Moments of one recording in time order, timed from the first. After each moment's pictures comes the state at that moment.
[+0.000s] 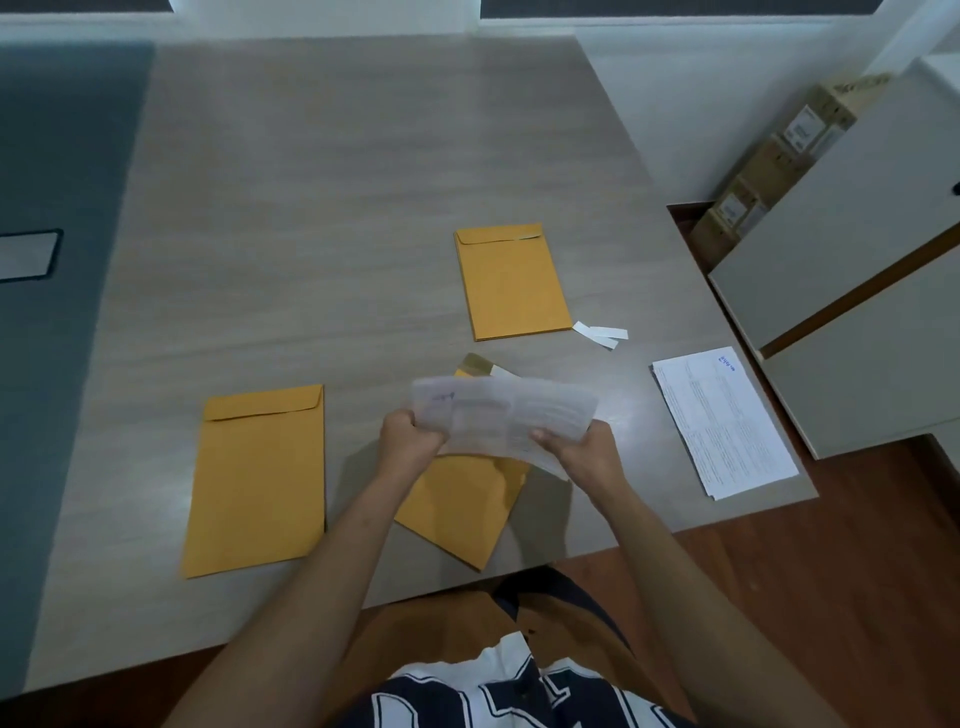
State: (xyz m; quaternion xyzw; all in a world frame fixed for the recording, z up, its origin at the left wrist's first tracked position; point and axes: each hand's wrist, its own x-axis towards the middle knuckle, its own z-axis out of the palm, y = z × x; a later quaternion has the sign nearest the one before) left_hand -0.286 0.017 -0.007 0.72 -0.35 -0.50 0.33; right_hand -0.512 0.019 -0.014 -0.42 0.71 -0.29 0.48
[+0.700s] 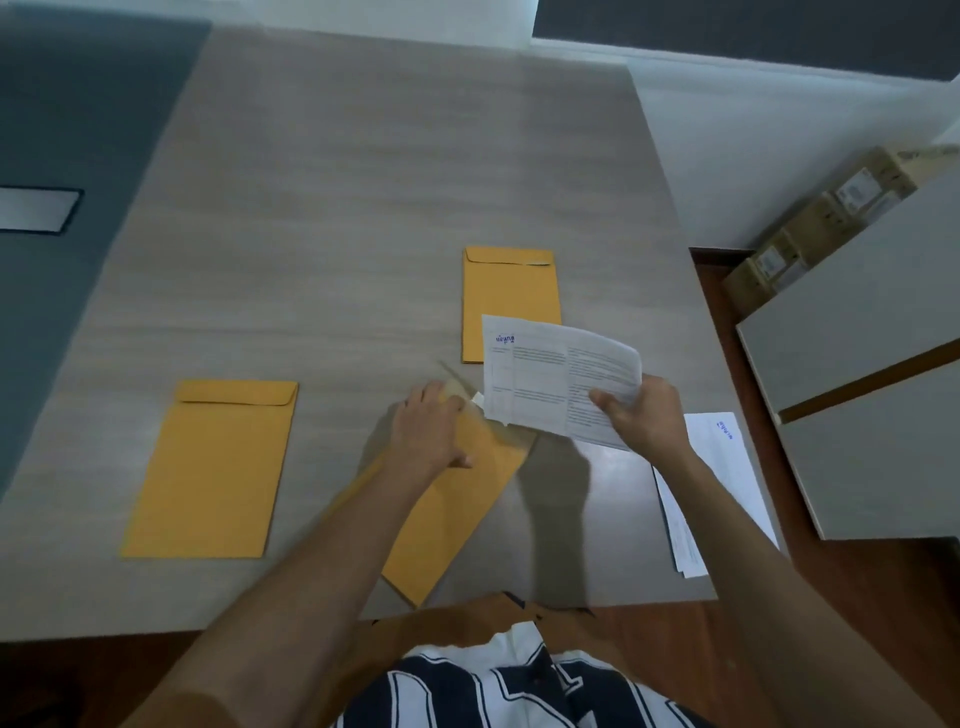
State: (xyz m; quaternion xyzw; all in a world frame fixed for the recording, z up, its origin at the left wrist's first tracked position) left_hand -0.343 -0.044 -0.033 0.72 -0.67 -0.19 -0.05; right_hand -0.600 -0.093 0.040 -0.63 0.70 -0.17 0.29
